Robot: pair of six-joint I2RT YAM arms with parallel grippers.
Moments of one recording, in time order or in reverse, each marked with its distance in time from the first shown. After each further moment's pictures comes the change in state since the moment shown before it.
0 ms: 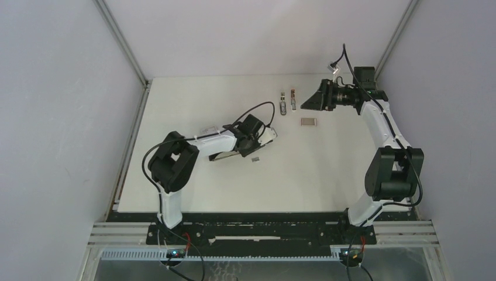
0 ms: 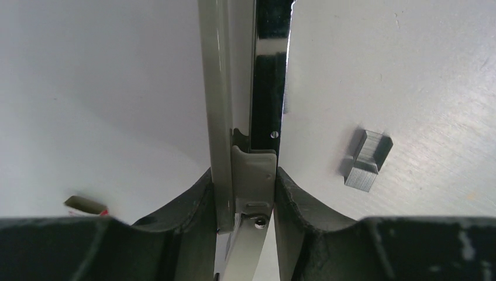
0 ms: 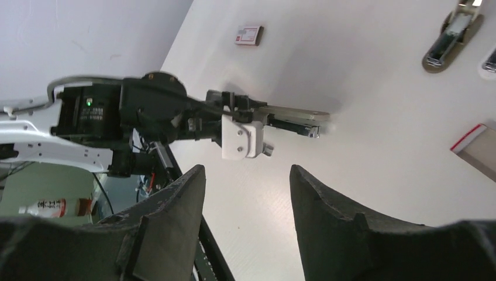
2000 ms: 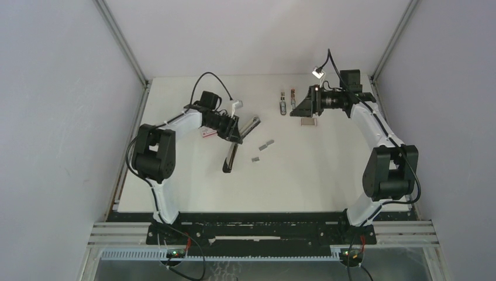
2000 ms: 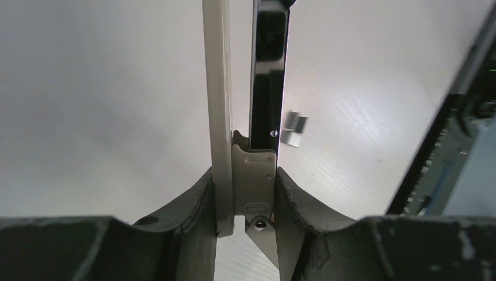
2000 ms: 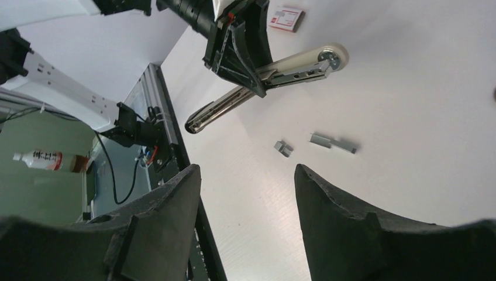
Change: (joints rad) left arm 0.399 -0.003 0.080 -0.109 0.789 -0.251; right arm 0.073 0.003 -0.051 0.065 -0.069 -0.066
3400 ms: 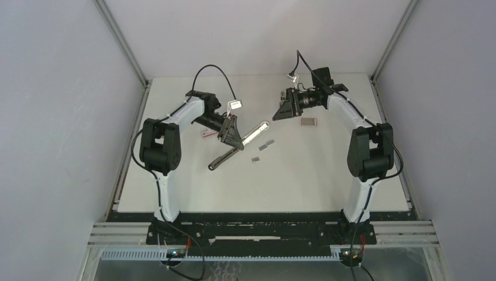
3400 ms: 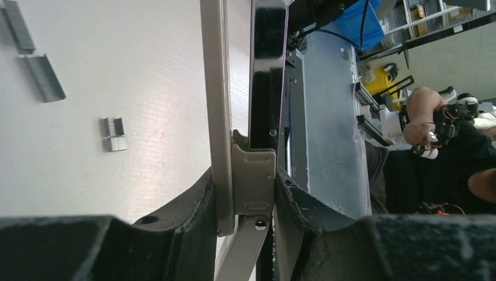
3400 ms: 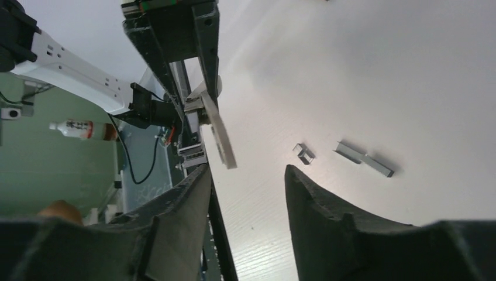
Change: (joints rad) left arm 0.029 0.128 0.282 -0.783 0.581 0.612; right arm 0.157 0.245 0.205 -0.134 -0.003 -0.048
